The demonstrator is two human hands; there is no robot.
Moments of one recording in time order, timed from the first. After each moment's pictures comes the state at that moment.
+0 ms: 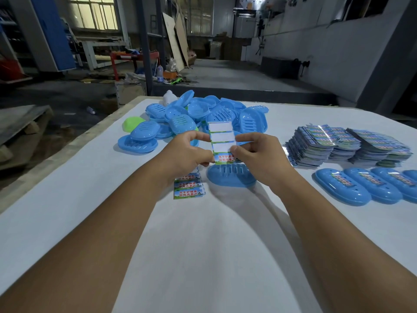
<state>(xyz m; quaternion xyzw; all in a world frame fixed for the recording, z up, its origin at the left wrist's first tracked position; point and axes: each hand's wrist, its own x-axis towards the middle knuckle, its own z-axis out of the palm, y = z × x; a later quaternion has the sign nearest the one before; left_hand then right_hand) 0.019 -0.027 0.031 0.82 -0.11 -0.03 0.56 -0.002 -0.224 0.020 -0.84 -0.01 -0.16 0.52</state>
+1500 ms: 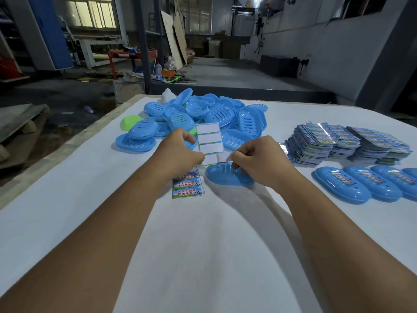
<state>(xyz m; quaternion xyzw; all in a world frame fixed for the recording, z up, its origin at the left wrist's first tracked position) 0.025 -0.025 0.028 0.90 -0.03 0.04 0.44 -0.009 -0.225 0.025 -0.91 -0.01 -0.14 0.38</state>
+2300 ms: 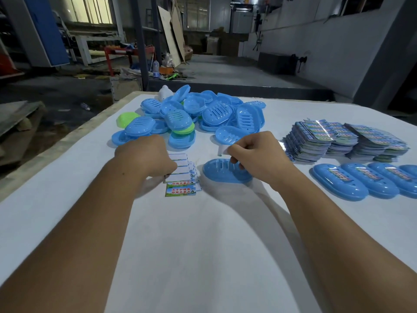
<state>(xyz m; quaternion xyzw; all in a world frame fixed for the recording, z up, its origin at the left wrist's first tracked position) 0.023 0.009 0.044 1.00 0.01 0.01 0.08 -0.011 -0.223 0.026 -0.88 0.00 -0.14 0.44</state>
